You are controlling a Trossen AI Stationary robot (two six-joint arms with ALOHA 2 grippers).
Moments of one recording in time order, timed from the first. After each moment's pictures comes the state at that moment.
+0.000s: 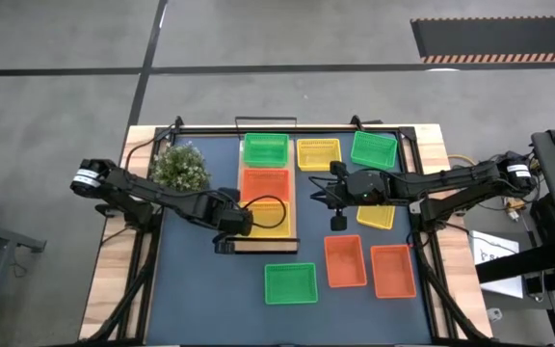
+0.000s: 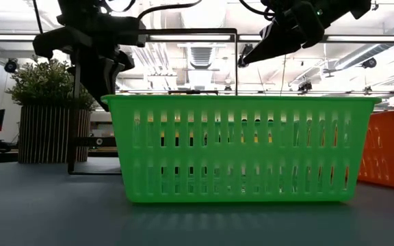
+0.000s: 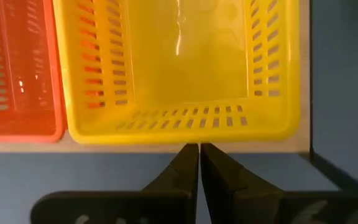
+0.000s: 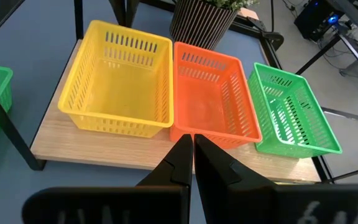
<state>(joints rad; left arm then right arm) -0.20 1.49 1.09 -0.88 -0.23 -0.10 0.02 1.22 0.79 -0.09 0.16 -0.26</state>
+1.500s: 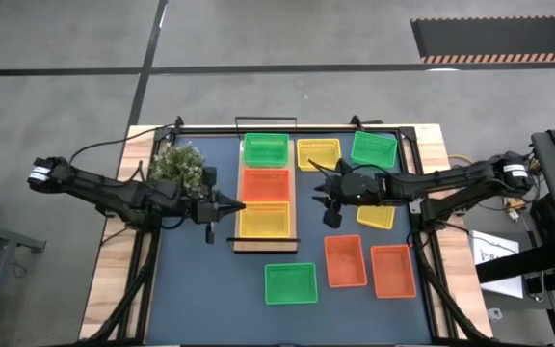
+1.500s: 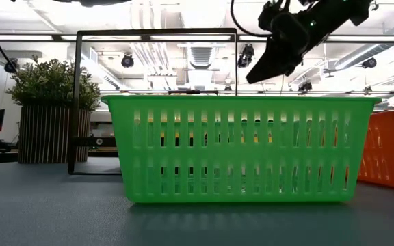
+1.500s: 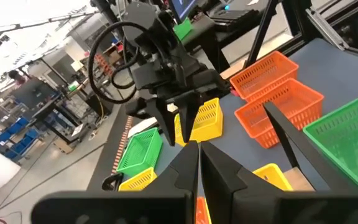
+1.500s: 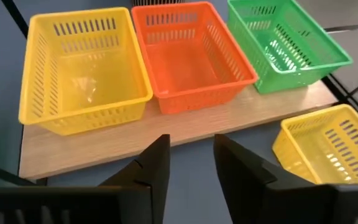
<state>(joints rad) -0.22 0.88 0.65 0.12 -0.27 0.54 0.00 1.27 0.78 -0.13 0.24 0.09</state>
